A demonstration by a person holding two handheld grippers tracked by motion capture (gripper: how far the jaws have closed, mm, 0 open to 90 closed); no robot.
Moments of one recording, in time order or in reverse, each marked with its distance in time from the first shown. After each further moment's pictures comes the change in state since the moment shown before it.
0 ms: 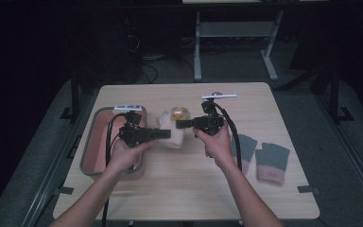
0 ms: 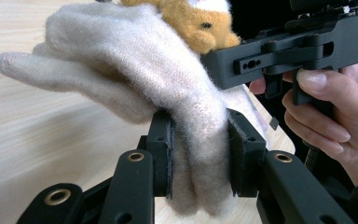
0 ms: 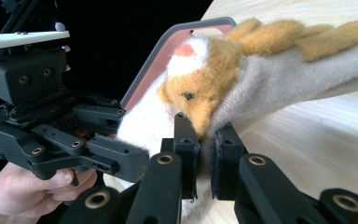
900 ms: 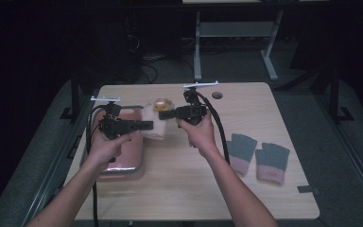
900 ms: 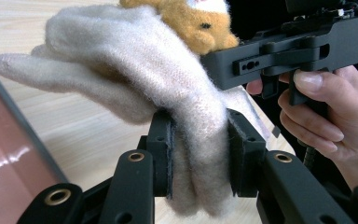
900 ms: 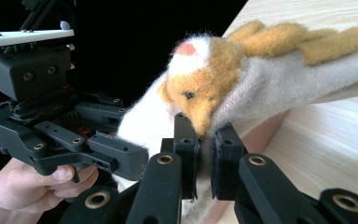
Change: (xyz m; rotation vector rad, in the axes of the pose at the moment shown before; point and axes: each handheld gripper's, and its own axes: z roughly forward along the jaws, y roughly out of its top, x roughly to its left) left arm 0.015 0.016 -0.049 -0.036 0.028 -0.020; right arm 0.032 0.031 0.033 0.015 0.050 -0.043
